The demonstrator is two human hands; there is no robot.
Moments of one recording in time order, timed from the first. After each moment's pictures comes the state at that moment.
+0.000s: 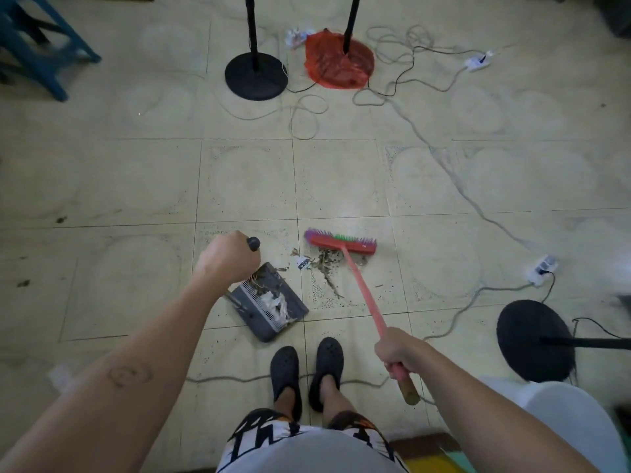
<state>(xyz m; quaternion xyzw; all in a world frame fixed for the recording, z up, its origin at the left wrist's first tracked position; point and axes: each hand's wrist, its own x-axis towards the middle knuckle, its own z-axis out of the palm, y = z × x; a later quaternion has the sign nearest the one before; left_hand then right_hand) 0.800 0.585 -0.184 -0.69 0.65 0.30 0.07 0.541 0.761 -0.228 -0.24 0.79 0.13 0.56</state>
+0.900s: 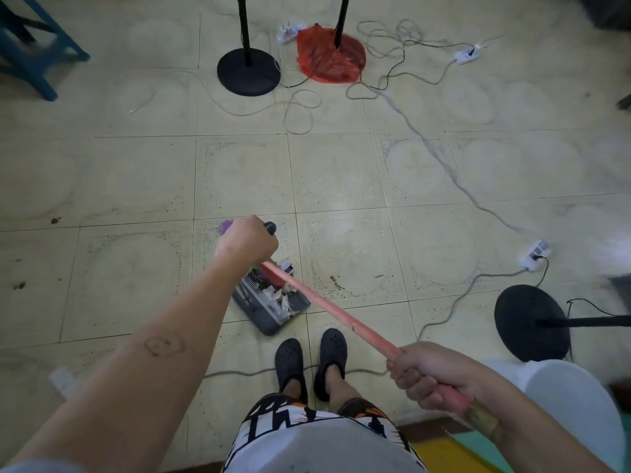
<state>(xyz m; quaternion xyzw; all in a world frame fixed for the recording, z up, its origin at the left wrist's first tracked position) 0.792 0.592 -0.185 -0.68 0.65 0.33 0.07 0.558 0.814 -0.131 -0.01 0.62 -0.08 0.78</state>
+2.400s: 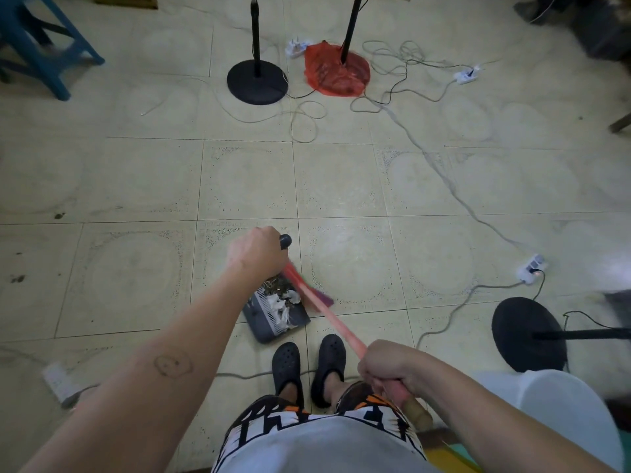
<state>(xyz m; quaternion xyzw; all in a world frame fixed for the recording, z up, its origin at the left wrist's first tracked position) 0.803 0.632 -0.181 -0.63 0.74 0.22 0.10 0.622 0.810 -0.163 -0.21 0.72 0.08 0.65</state>
